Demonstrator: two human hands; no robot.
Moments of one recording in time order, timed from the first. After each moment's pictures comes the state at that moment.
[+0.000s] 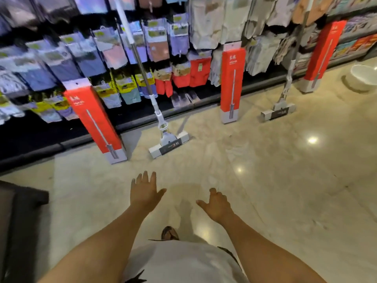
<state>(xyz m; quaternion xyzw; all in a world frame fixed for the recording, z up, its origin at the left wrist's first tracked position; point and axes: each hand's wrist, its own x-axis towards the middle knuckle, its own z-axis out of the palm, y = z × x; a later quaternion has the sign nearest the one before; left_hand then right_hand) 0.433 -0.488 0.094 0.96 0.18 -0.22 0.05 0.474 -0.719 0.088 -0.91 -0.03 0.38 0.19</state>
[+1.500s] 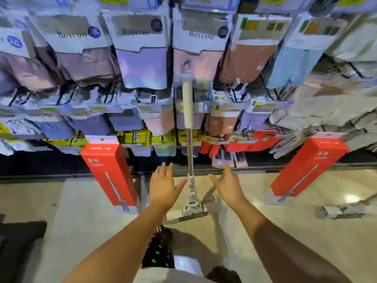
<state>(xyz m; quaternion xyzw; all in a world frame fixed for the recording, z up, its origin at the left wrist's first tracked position) 0.934 -0.169 0.097 0.90 0.34 -0.12 0.23 1.058 -0.330 0.109 -0.90 -0.11 0.29 0.30</state>
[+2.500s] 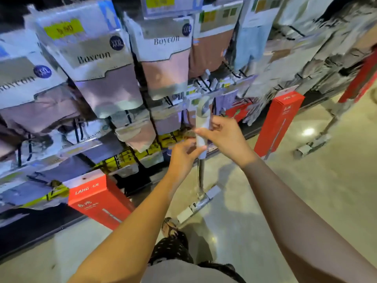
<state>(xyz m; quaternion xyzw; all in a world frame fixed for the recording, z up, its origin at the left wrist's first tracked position) 1.023 -0.121 0.162 0.76 0.10 -0.01 0.64 1.078 -0.243 0.239 -0.82 -0.13 0.13 0.54</state>
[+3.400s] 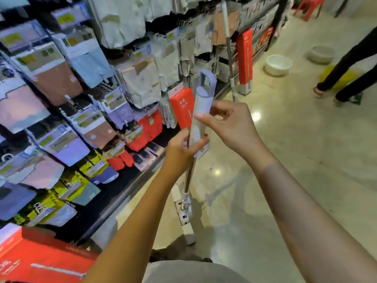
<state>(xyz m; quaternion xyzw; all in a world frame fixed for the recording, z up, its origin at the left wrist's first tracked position) 0.911 -0.476 0.275 0.78 -0.15 -0.01 0.61 0.886 -0.610 0.357 -0.81 -0.02 -0.14 0.58</state>
